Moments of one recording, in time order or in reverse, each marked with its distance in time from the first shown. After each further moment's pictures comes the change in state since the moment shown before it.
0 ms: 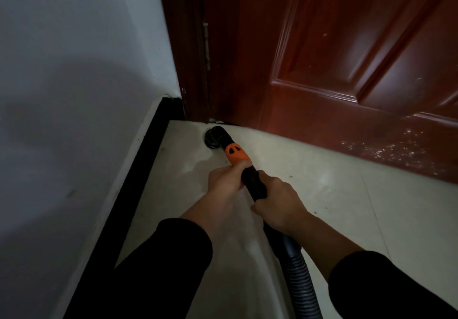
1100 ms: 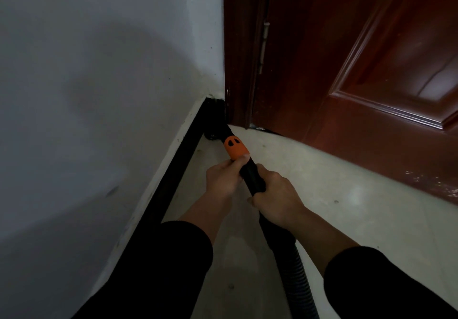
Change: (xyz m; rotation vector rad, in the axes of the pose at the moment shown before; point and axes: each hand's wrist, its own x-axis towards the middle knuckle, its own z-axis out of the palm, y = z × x) left_hand 0.051 0.024 -0.060 -0.180 0.112 0.130; right_hand 0.071 -0.046 0.037 0.075 -0.102 -0.180
